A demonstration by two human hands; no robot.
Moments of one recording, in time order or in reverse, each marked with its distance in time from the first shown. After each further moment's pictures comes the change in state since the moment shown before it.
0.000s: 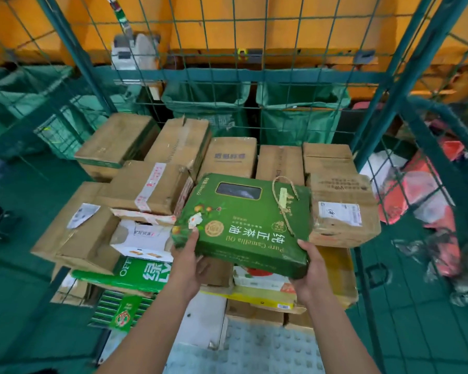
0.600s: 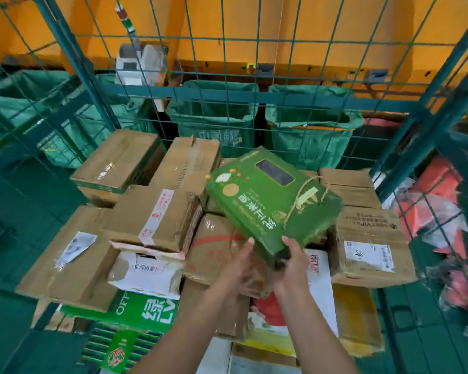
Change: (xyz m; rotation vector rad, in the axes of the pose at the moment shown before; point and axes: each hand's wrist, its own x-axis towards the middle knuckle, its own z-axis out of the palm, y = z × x) left_hand 0.055 0.044 0.083 0.384 -0.444 -0.069; right_hand 0.090 0.006 0.143 0.278 0.155 -0.078
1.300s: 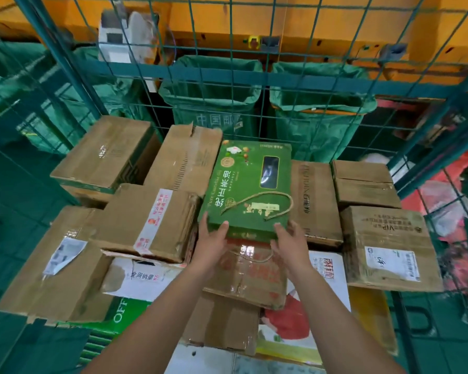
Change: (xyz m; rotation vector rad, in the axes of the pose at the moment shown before) left_hand 0.084 0.050 -0.087 0.136 0.324 0.104; right_hand 0.093 0.010 0.046 -0.880 -0.060 -0.148
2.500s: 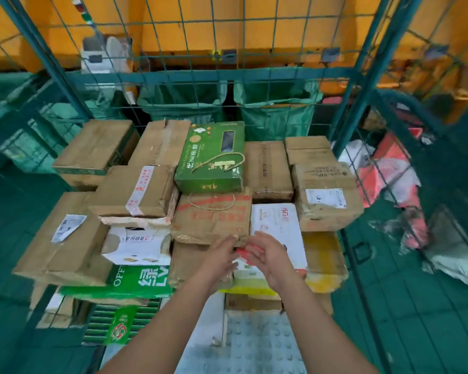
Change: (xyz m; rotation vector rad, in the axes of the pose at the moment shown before) left_hand -0.230 -0.075 0.047 0.030 -0.285 -0.084; right_hand -0.204 0.088 -0.101 0.384 -0.194 0.177
